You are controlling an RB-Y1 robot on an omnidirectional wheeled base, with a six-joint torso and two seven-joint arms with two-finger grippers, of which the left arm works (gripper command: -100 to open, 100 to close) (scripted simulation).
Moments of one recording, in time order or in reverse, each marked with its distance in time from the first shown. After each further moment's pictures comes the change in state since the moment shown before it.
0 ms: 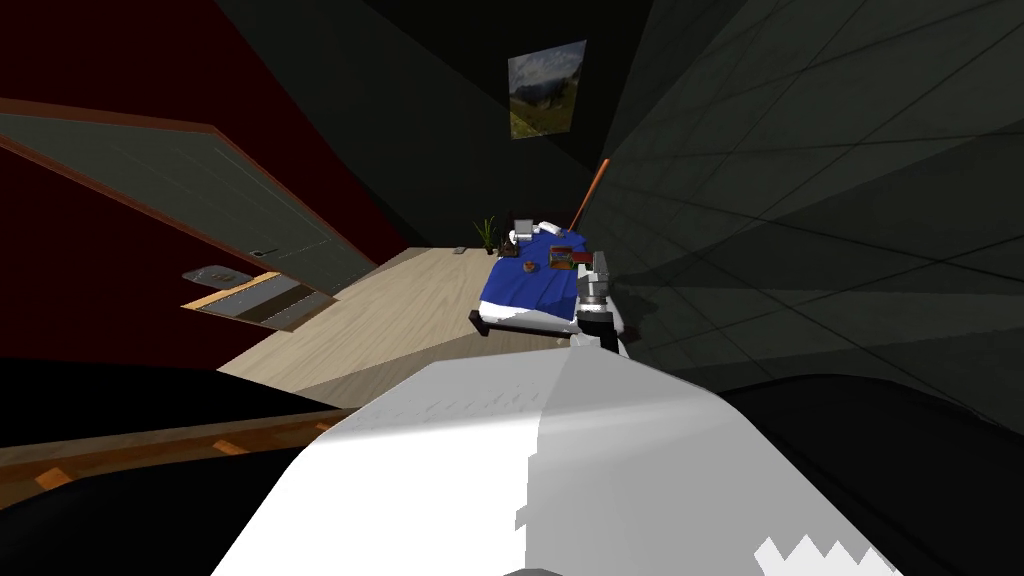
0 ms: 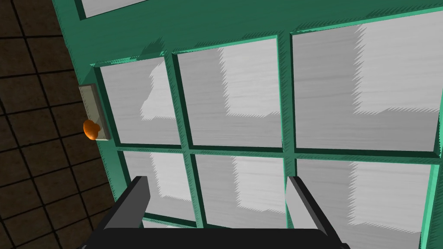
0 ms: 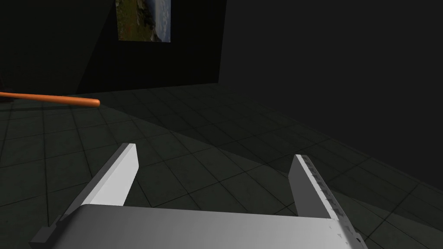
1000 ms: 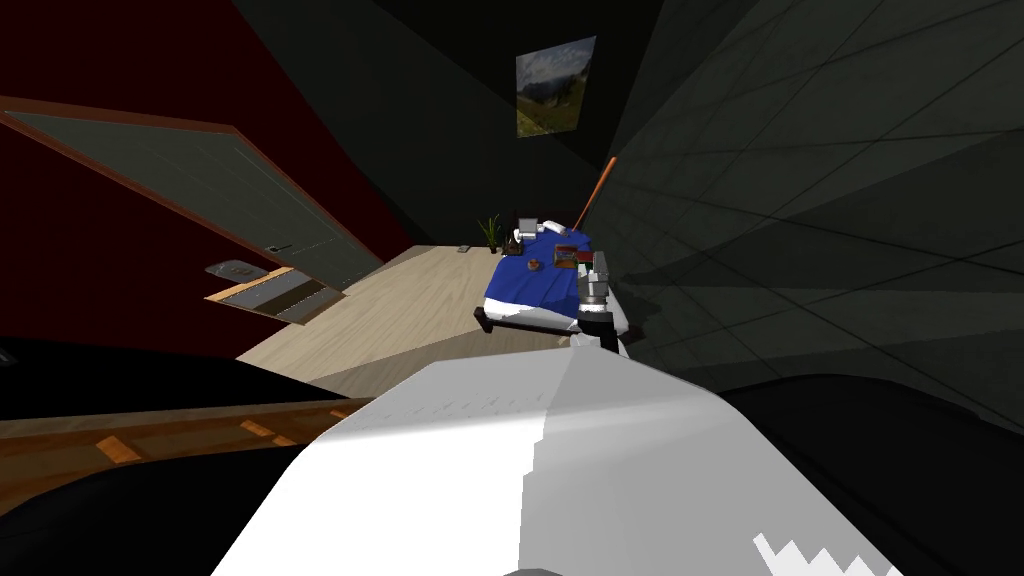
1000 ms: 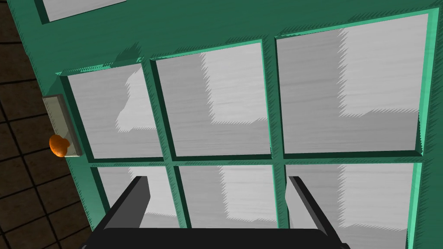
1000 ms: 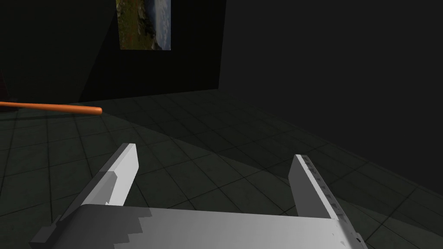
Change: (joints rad) arm 0.049 0.016 -0.137 0.061 0.211 0.034 0.019
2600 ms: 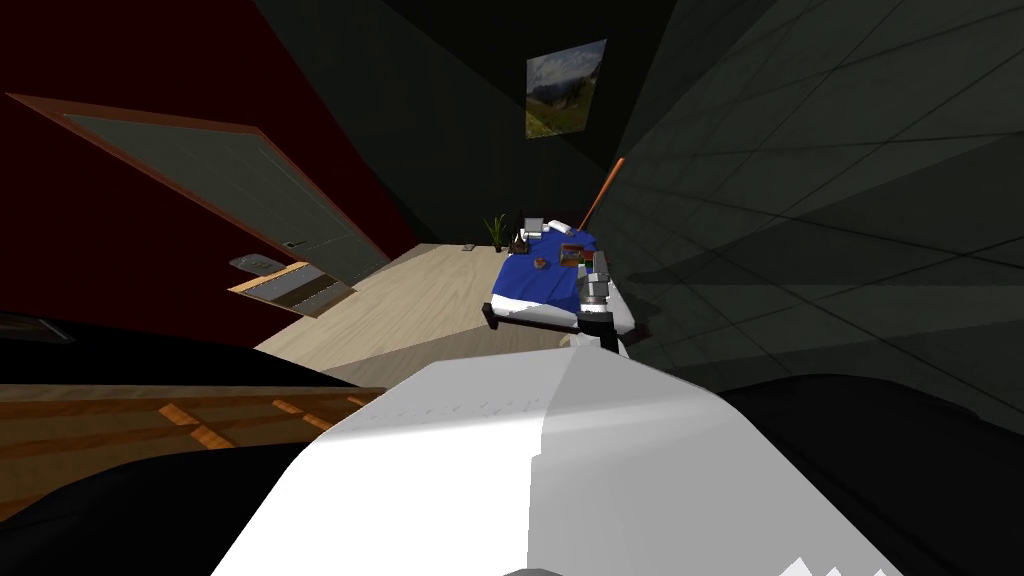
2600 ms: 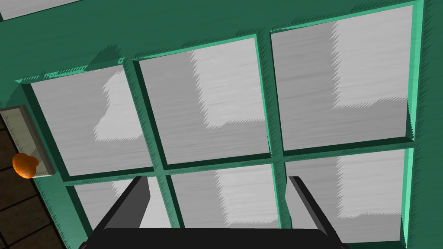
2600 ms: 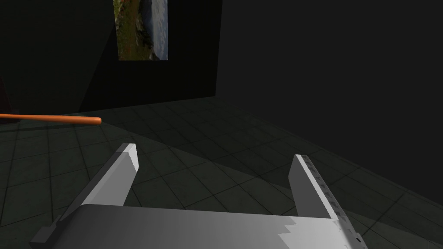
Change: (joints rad) arm 0.059 0.040 -0.221 0.112 0.304 0.039 0.040
